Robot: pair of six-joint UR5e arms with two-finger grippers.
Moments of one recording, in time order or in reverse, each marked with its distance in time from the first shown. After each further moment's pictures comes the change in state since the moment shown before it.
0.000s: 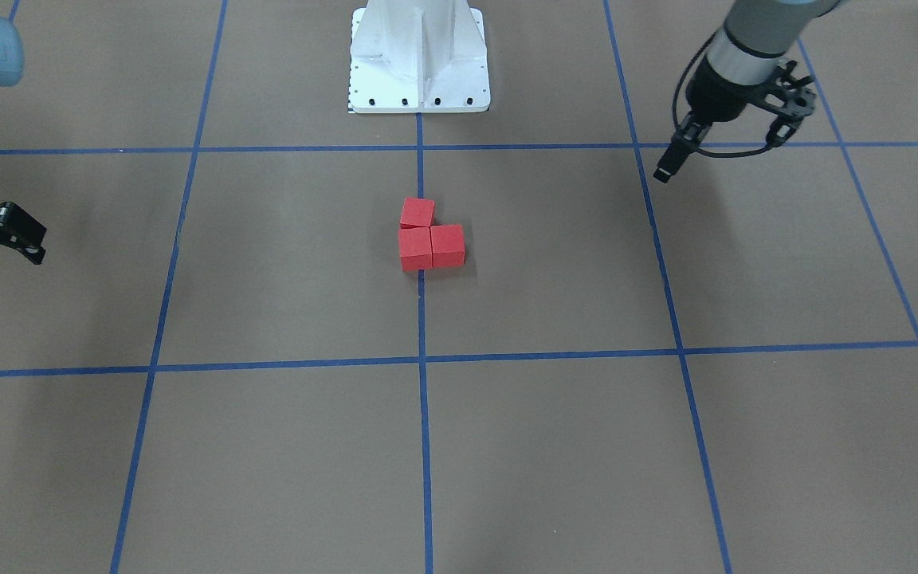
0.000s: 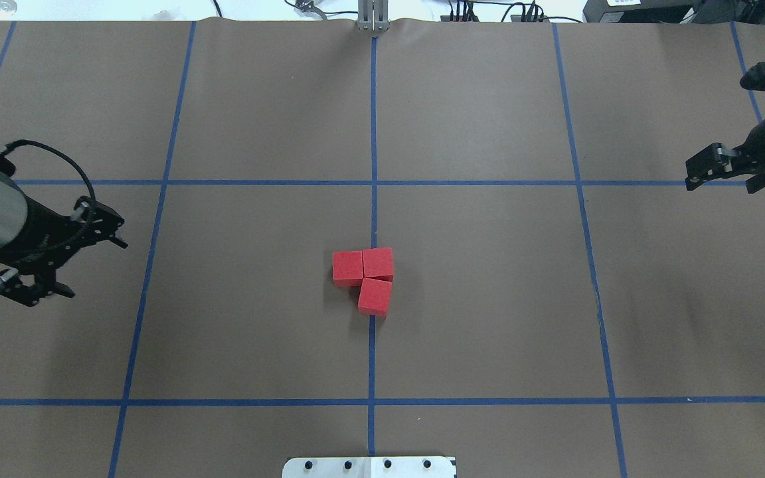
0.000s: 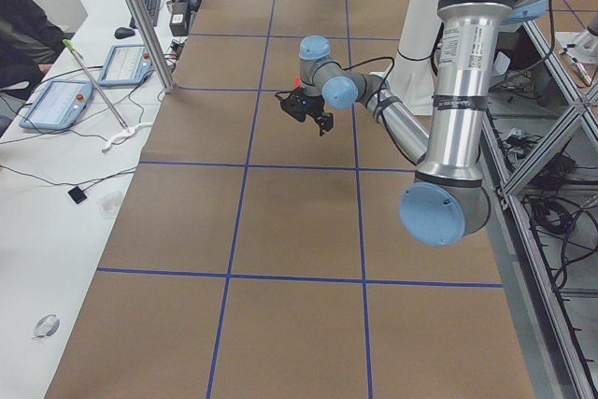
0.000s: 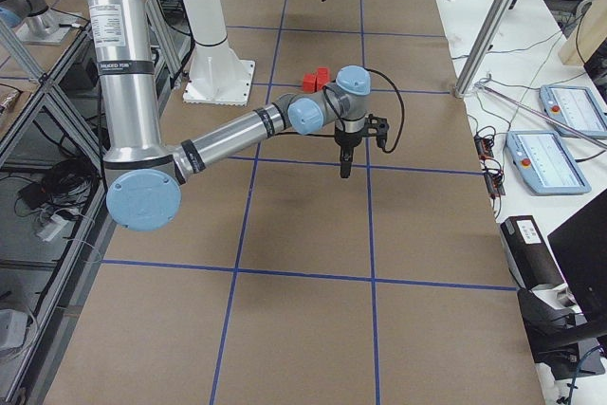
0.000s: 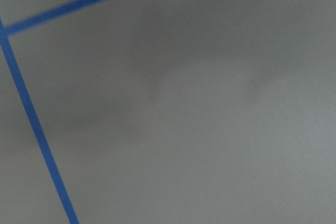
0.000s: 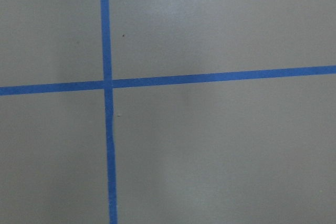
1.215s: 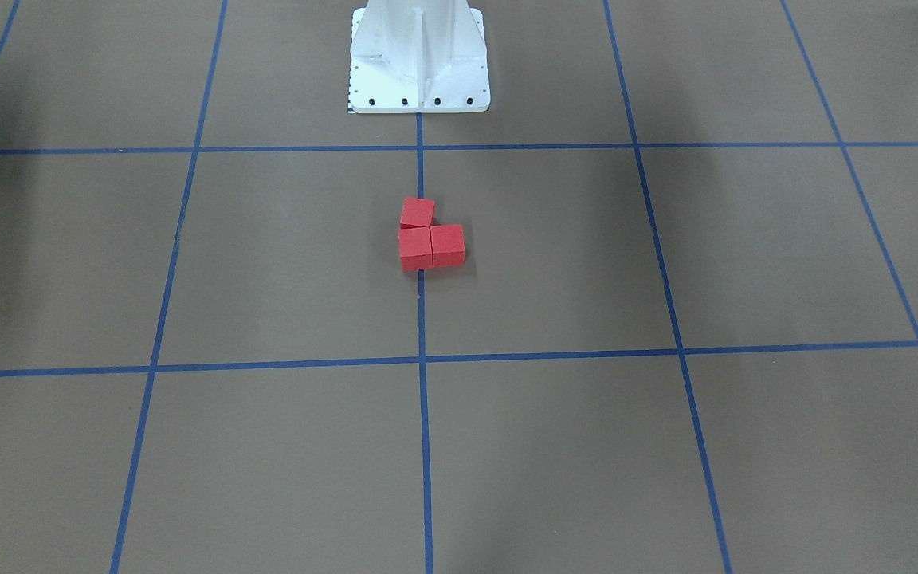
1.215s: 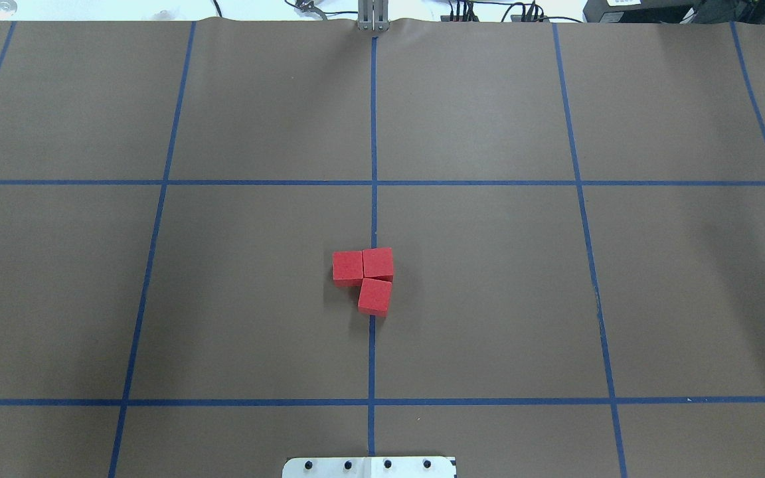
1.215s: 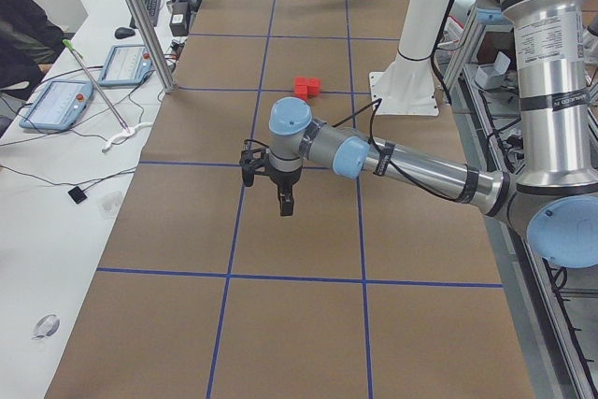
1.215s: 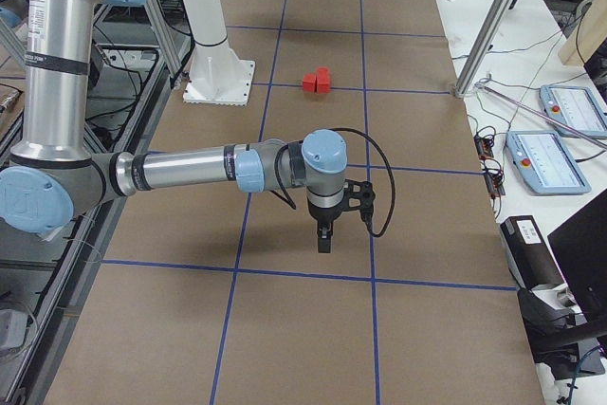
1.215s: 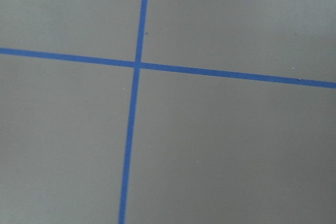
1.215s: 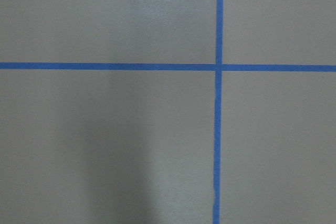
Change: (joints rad) left arm -0.650 0.199 0.254 -0.048 -0.190 1.436; right arm 0.378 -0.222 -0.044 -0.006 0.081 -0.503
